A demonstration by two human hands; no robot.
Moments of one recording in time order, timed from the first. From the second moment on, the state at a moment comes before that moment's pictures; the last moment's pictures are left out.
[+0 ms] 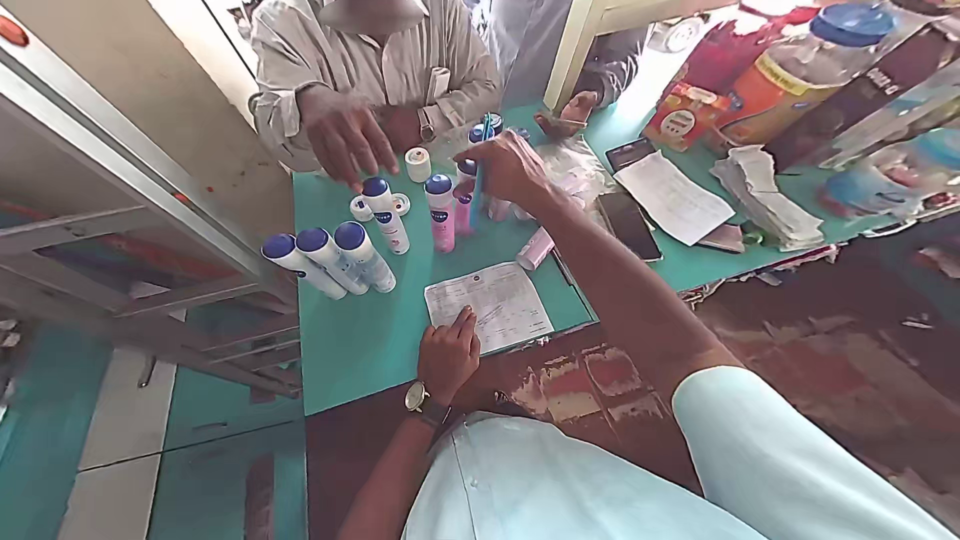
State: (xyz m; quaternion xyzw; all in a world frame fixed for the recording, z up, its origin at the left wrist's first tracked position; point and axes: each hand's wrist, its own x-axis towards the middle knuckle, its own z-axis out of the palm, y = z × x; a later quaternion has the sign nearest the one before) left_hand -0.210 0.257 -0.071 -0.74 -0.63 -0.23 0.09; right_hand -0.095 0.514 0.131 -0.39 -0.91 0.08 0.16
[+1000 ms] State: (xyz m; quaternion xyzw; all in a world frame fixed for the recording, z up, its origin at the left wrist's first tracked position) left_hand -0.211 0.258 -0.072 -0.74 -0.63 -0.24 0.08; right_hand -0.098 0.532 0.152 -0.32 -0.94 0.11 0.10
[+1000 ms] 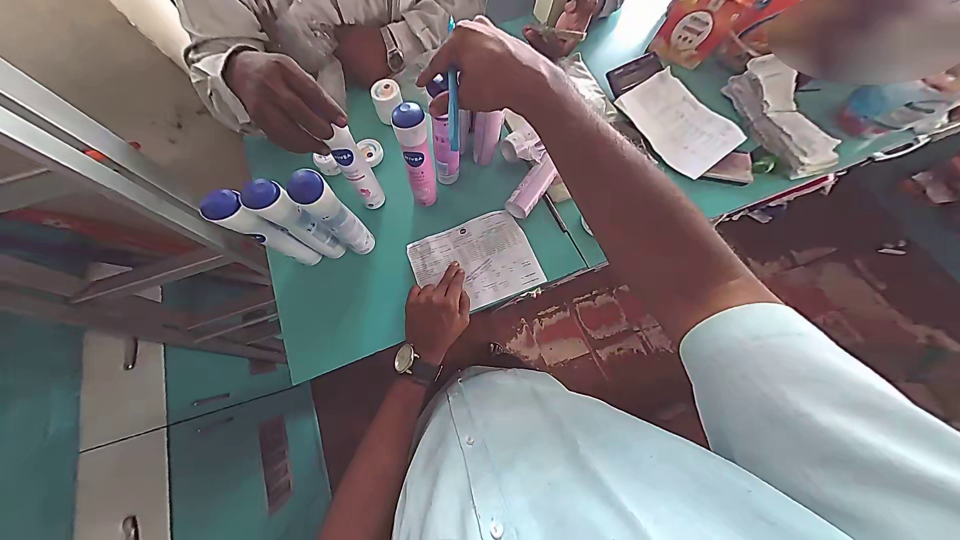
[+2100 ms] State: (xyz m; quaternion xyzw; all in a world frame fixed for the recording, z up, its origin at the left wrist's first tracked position) left_hand -0.209 0.258 -0.072 -0.74 -0.62 -0.24 0.11; right_hand 0.032 0.483 0.108 -0.72 -0.65 0.17 0.18
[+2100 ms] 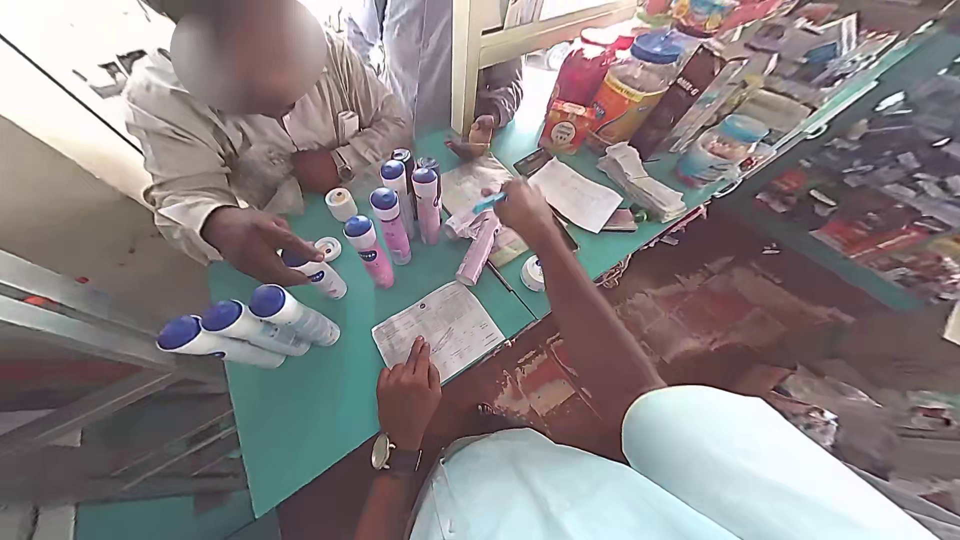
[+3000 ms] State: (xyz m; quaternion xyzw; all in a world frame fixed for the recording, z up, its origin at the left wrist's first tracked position) left_hand -0.211 0.257 -0.073 -0.74 -0.62 -0.25 0.11; right_hand 0.015 0.397 0.064 -0.47 -0.42 0.45 0.63
